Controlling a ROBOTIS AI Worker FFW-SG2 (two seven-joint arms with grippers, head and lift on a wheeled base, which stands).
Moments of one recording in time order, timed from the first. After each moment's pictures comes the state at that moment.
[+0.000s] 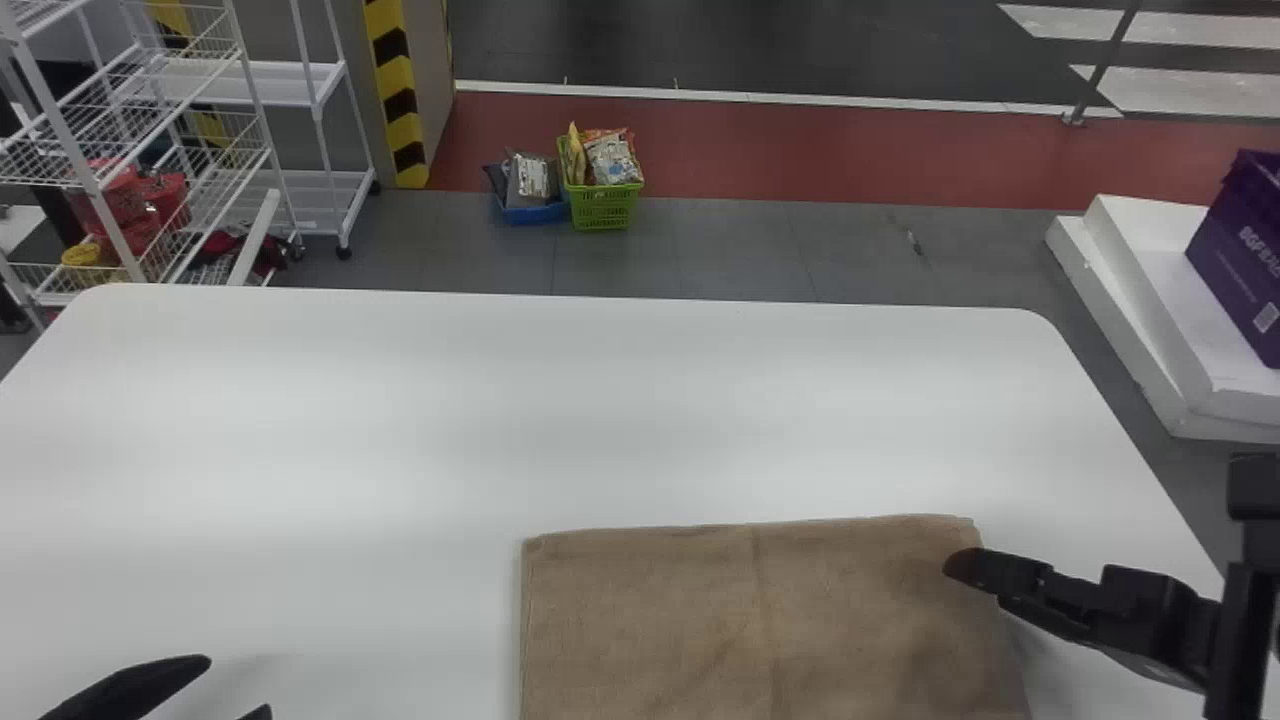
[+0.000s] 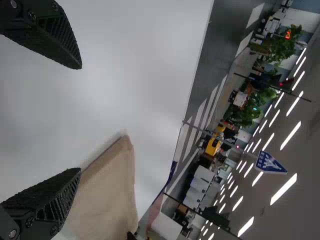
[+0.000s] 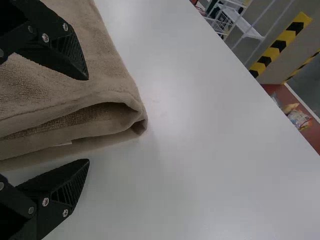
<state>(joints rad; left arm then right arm) 0.53 0.00 0.54 -2.04 0.18 0.51 -1.16 0.00 -0.07 -0.51 -2.01 0.04 1.57 0.85</state>
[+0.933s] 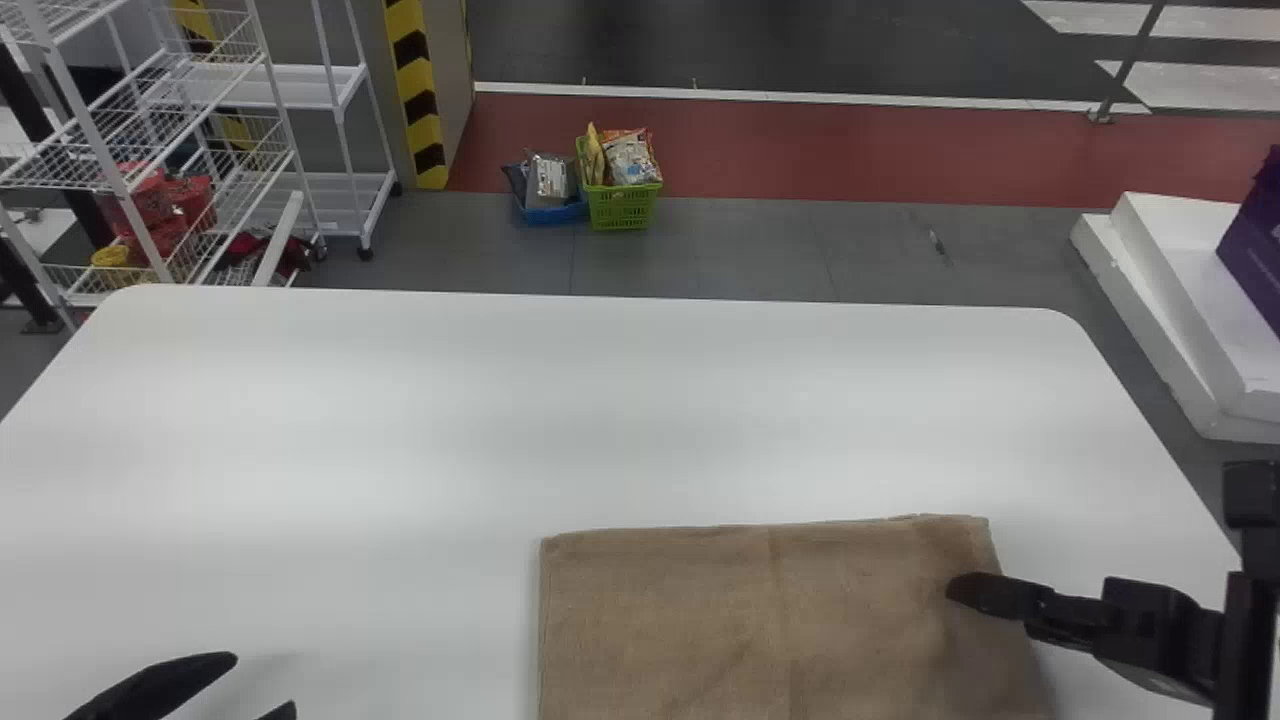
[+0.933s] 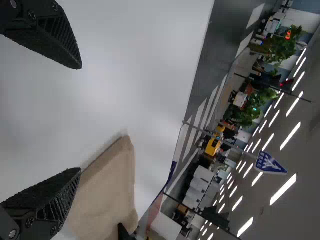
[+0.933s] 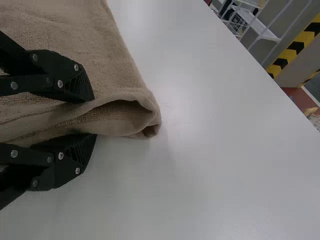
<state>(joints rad) 0.53 0.00 0.54 -2.03 0.18 0.51 -1.16 0.01 -0.06 -0.49 -1.98 0.06 1.57 0.91</state>
